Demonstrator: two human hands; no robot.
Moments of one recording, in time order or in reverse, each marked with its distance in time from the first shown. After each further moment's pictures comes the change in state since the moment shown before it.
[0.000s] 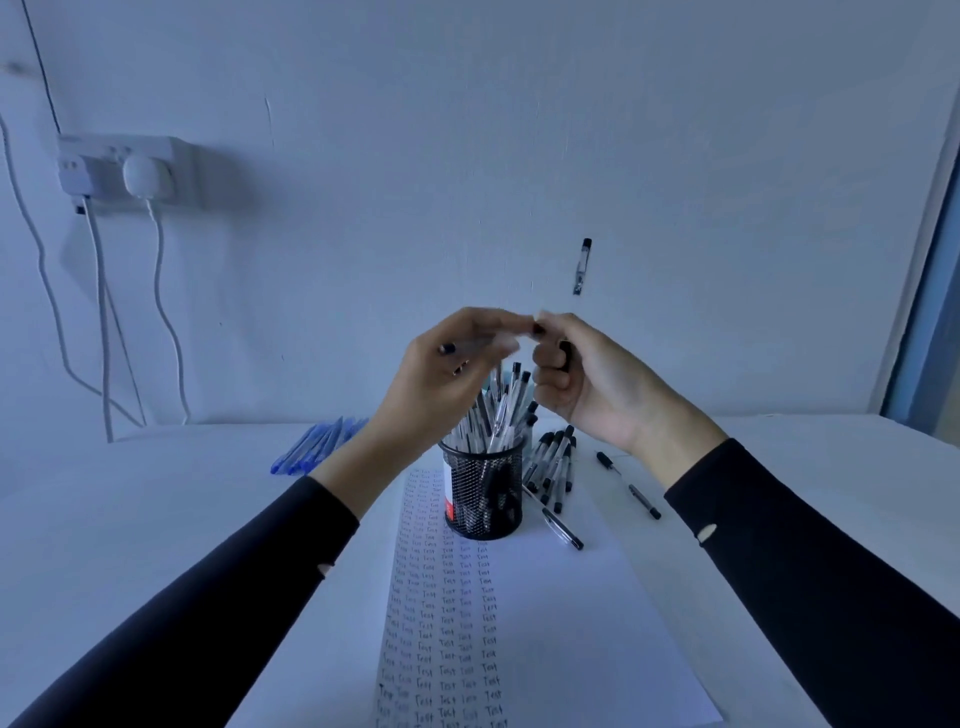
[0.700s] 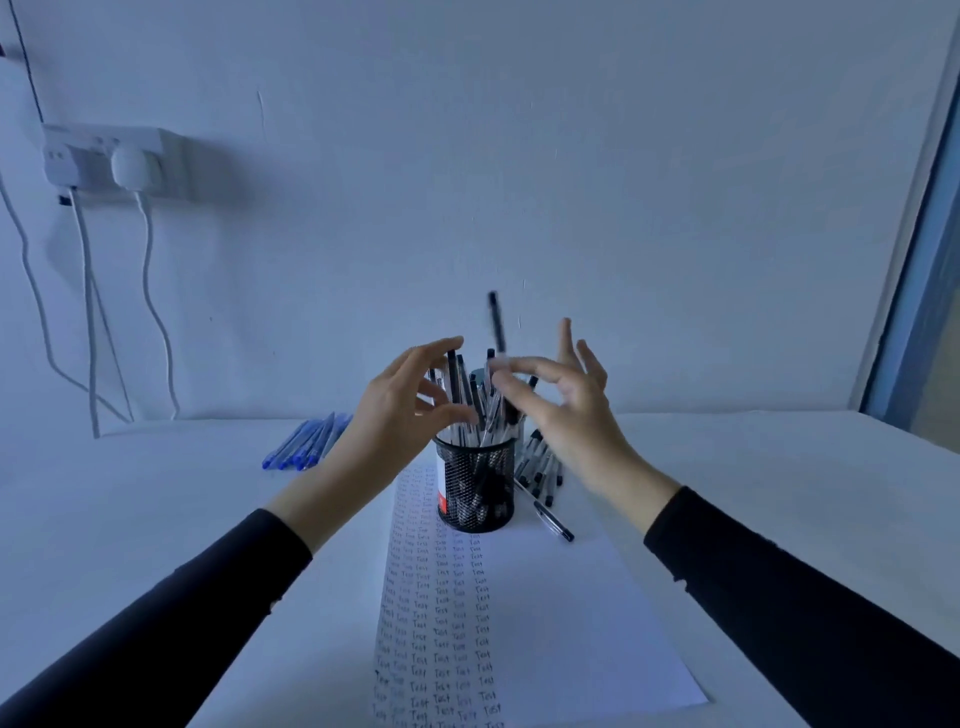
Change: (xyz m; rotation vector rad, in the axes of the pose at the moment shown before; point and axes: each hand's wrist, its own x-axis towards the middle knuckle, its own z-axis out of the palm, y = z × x) left_hand -0.031 -0.038 -0.023 0.461 0.009 -0.086; right_hand -0.022 0.045 0.009 -0.781 0.269 -0.362
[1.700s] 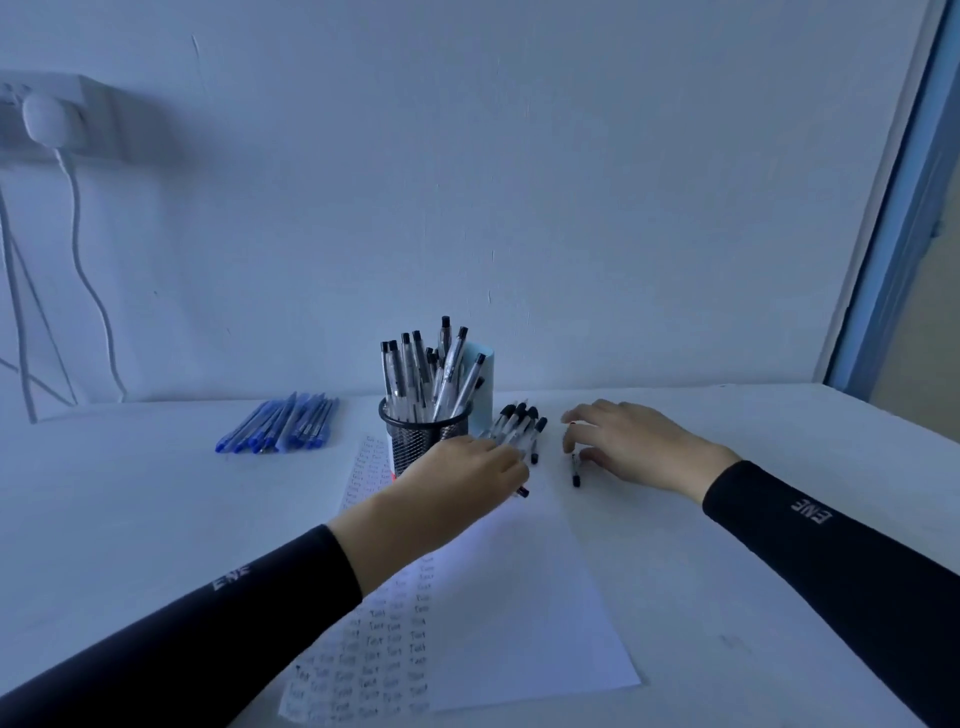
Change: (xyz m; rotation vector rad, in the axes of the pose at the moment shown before) left_hand -0.035 0.013 0.081 0.581 -0.438 0.636; right_hand 0.016 0.126 -0.096 -1.270 -0.552 -0.346
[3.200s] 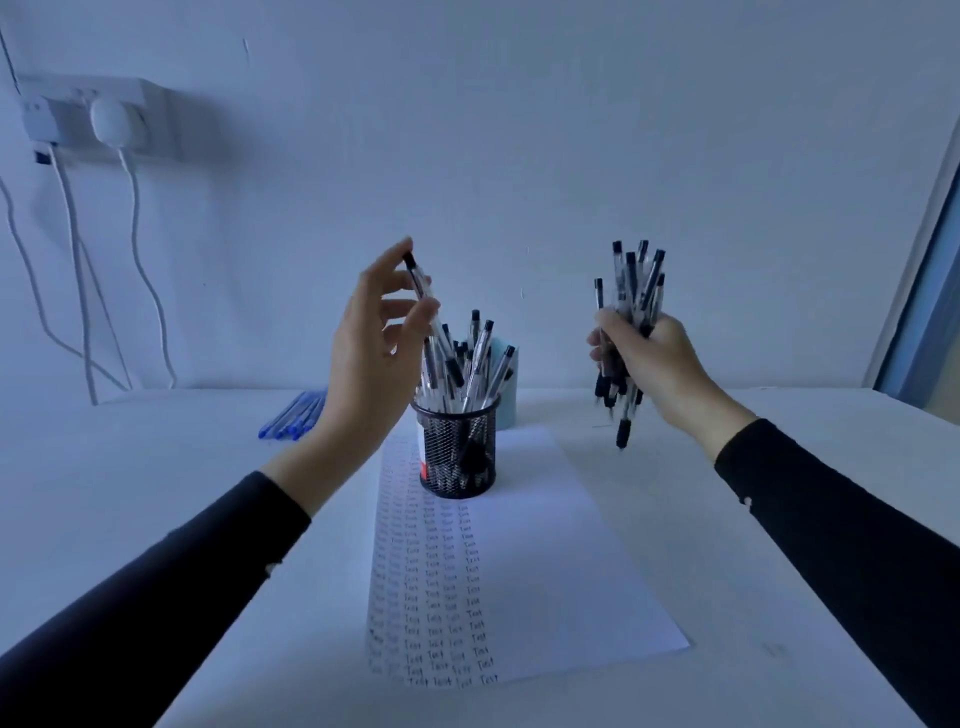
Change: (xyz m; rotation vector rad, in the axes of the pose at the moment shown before) left_hand -0.010 -0.059 -0.067 -0.778 0.873 -0.686; right_hand 0.036 -0.027 -0.073 1.388 0.628 0.509
